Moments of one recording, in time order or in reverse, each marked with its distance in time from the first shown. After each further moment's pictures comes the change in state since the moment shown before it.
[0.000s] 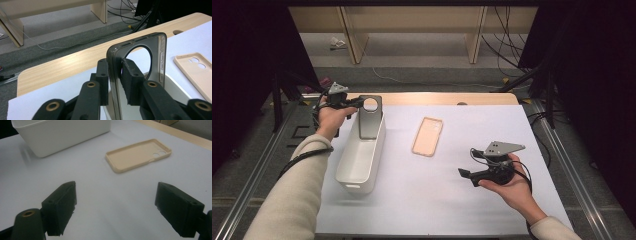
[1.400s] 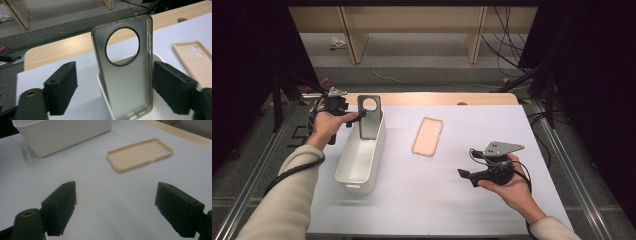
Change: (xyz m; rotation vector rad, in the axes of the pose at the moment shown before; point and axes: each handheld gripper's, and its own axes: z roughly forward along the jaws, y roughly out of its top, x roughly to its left) left arm -0.020 -0.004 -0.032 0.098 0.063 -0.045; right arm 0.001 0.000 0.001 0.006 0.005 -0.003
